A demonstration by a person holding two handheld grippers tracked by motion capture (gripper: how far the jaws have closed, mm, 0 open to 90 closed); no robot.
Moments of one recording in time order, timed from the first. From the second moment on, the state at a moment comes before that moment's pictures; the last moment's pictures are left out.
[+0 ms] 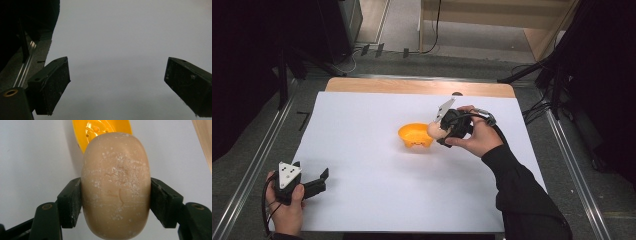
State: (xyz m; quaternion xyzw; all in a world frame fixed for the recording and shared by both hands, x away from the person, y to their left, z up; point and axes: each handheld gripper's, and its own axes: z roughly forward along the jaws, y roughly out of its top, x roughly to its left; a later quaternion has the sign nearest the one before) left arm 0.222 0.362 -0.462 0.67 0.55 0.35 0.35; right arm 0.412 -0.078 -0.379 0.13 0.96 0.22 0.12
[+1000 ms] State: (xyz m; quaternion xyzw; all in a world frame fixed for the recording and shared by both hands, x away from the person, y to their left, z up) left arm 0.221 0.362 -0.462 0.67 0.55 0.35 0.35; right arm 0.422 -0.039 -0.385 0.08 0.96 0.24 0.11
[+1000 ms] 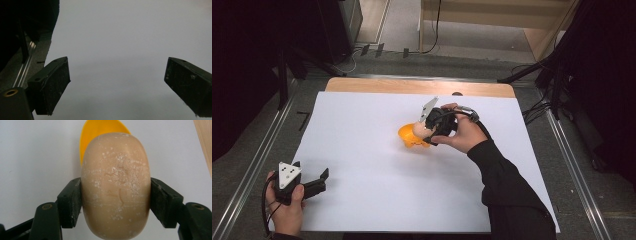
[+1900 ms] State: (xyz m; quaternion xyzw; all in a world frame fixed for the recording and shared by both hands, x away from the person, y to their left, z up) left arm 0.221 0.362 -0.462 0.67 0.55 0.35 0.35; right arm 0.428 -0.016 -0.386 0.04 0.96 0.23 0.12
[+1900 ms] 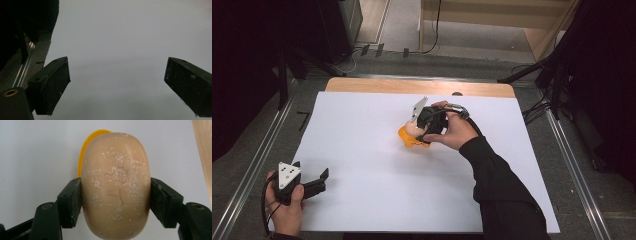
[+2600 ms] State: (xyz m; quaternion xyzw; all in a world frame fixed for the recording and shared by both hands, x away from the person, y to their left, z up) left arm 0.221 0.362 -0.462 0.67 0.55 0.35 0.35; right arm 0.432 -0.019 -0.387 0.02 0.97 0.23 0.10
